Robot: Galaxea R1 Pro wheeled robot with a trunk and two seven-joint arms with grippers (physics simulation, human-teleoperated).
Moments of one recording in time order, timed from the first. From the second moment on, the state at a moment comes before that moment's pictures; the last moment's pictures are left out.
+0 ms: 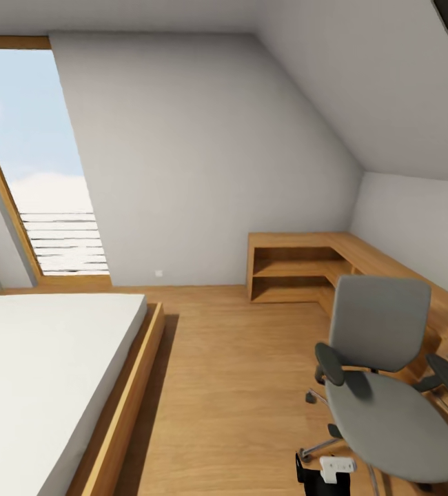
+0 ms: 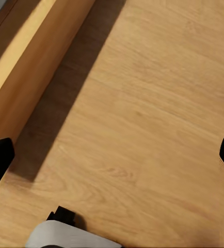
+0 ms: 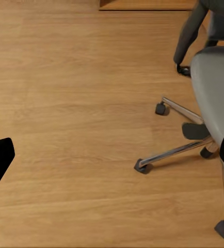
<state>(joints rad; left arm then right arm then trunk) -0.09 0.02 -0.07 -0.32 0.54 -0.35 0.00 -0.44 0.01 0.49 0.02 -0.49 -0.68 -0.08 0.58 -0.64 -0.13</state>
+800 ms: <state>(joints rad) -0.09 0.02 -0.07 -0.32 0.54 -0.35 0.00 -0.44 0.01 0.49 0.02 -0.49 -0.68 -0.08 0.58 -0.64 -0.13</state>
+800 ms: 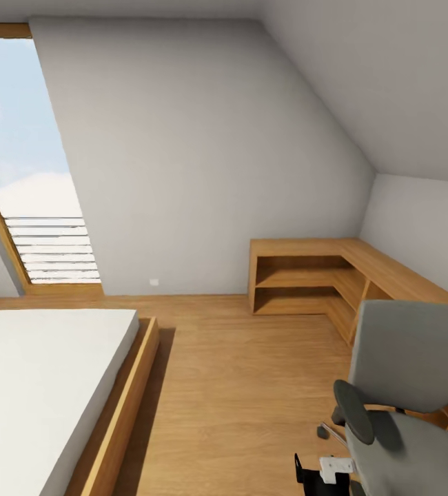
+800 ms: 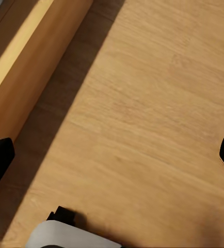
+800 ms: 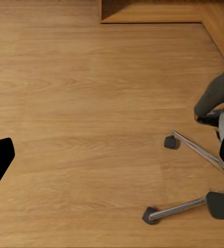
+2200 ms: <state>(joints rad) -0.09 0.02 -0.08 -0.32 0.54 -0.35 0.00 -0.44 0.02 0.49 0.02 -0.49 -0.68 -0.08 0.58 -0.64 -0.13</state>
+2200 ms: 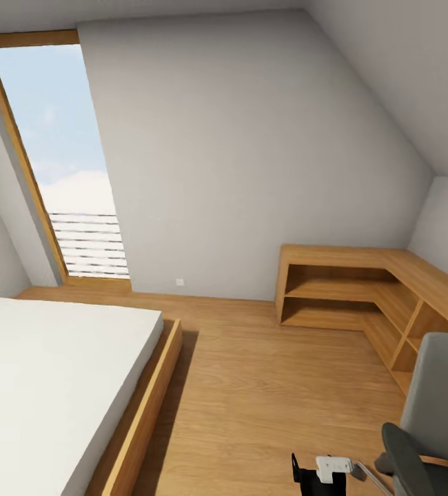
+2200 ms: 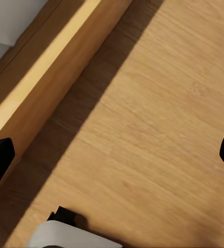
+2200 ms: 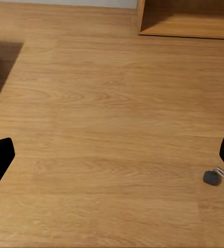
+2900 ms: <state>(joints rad) -0.09 0.02 -0.08 -0.32 0.54 -0.35 0.00 -0.44 0.02 0.49 0.02 -0.49 -0.68 -0.08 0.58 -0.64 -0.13</state>
